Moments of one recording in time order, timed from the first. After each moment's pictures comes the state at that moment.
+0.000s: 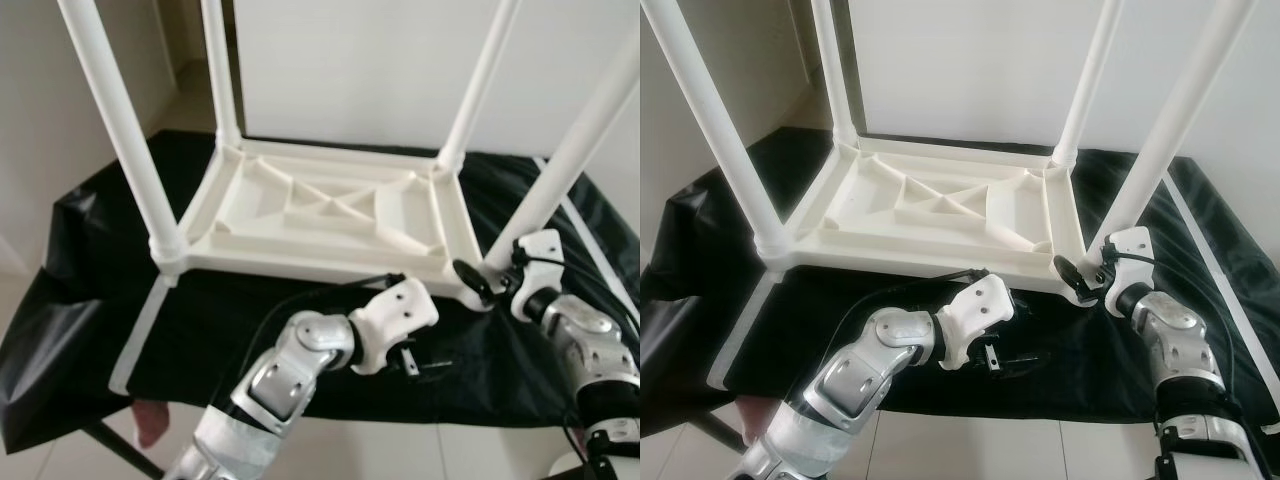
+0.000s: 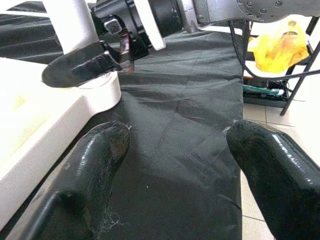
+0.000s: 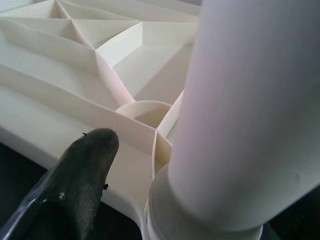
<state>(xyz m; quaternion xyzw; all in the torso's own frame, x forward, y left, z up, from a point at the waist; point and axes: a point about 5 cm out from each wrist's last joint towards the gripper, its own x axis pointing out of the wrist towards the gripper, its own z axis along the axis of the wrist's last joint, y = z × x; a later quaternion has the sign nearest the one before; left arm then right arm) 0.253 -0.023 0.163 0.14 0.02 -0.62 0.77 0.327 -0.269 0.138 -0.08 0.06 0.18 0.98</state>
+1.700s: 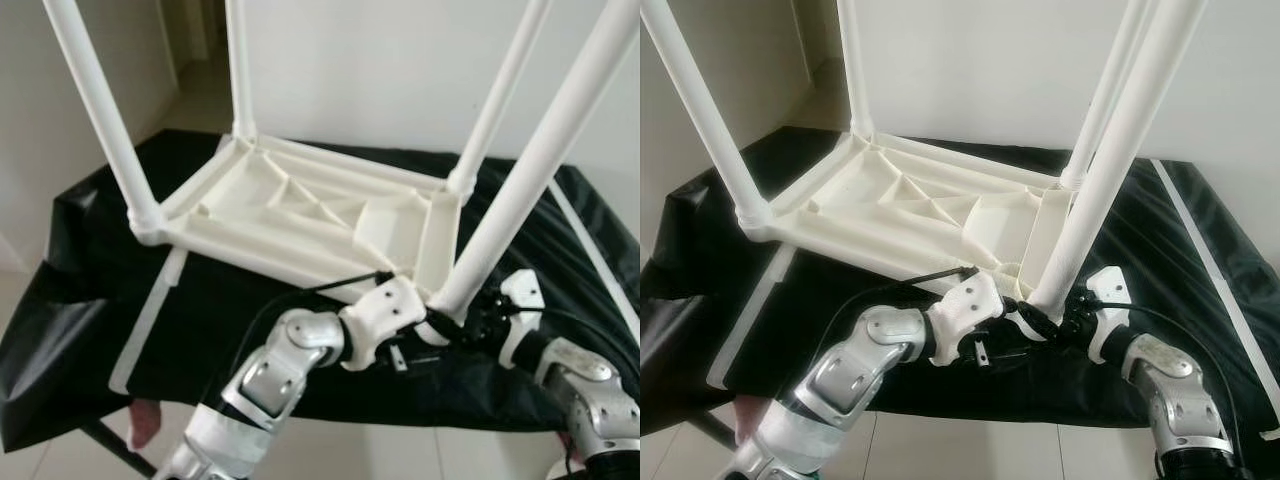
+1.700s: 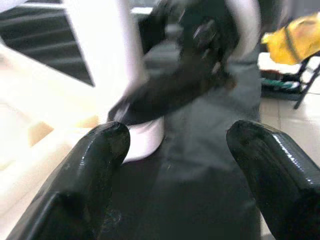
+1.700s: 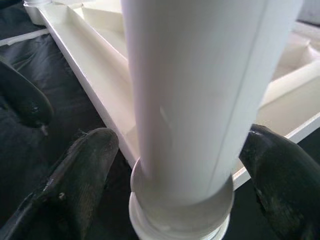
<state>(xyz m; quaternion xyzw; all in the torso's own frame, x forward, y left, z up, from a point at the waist) 0.262 -0.005 0.157 0.16 0.02 -0.60 0.78 0.272 -0.227 0.133 -0.06 0.04 0.33 0.94</state>
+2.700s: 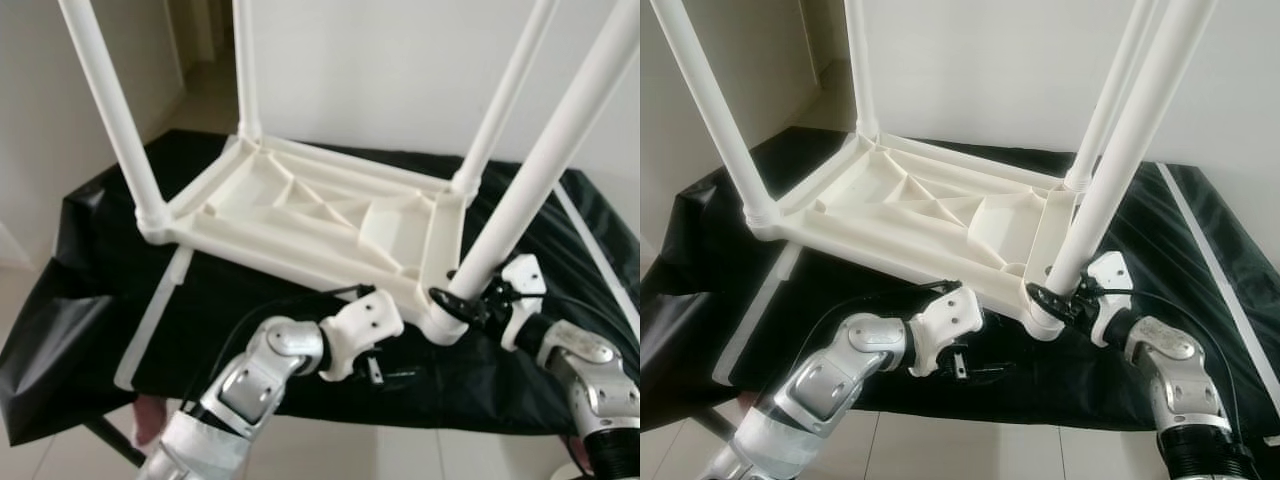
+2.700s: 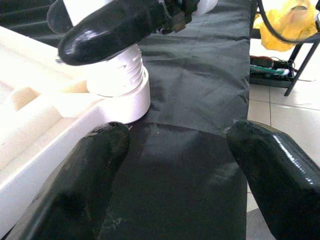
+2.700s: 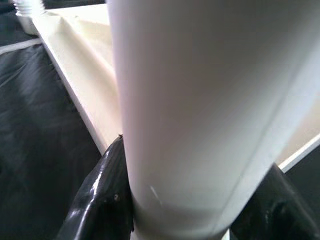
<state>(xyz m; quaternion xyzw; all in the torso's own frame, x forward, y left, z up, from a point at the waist) 0.256 0.005 0.147 0.17 0.05 -0.62 0.76 0.287 -0.227 0.137 -0.07 0.02 0.30 0.95</state>
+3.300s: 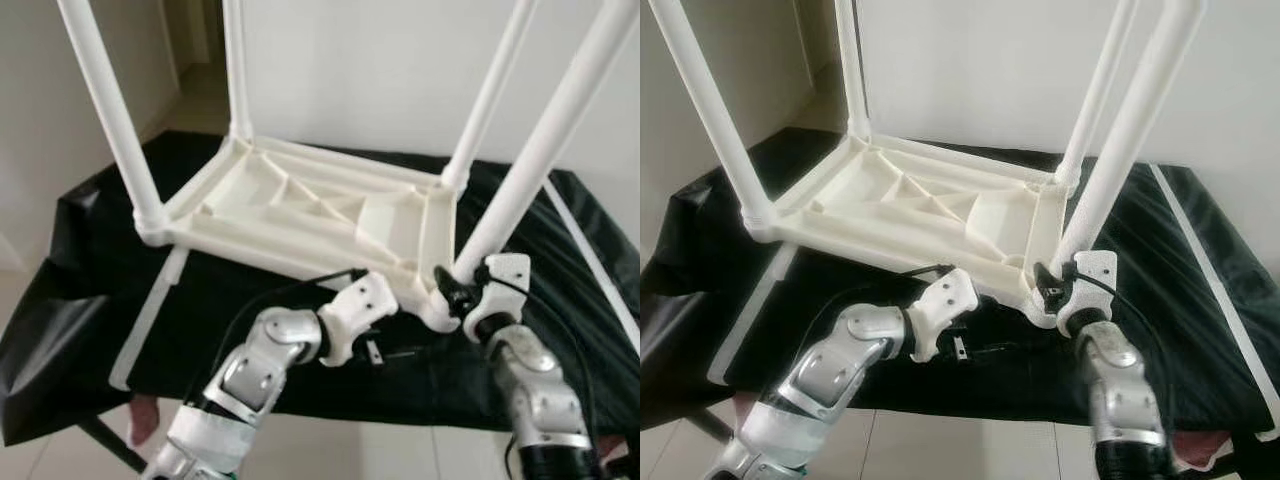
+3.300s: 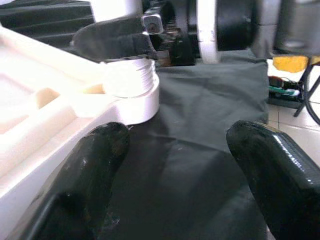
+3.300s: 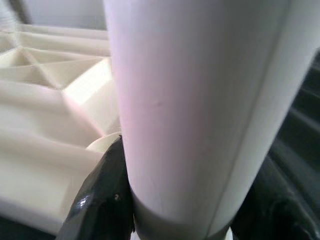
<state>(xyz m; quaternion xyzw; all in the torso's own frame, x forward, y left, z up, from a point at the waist) 0.275 0.011 0.154 0.14 0.03 -0.59 0.79 0.288 -0.190 0.138 0.02 0.00 -0.04 1.00</state>
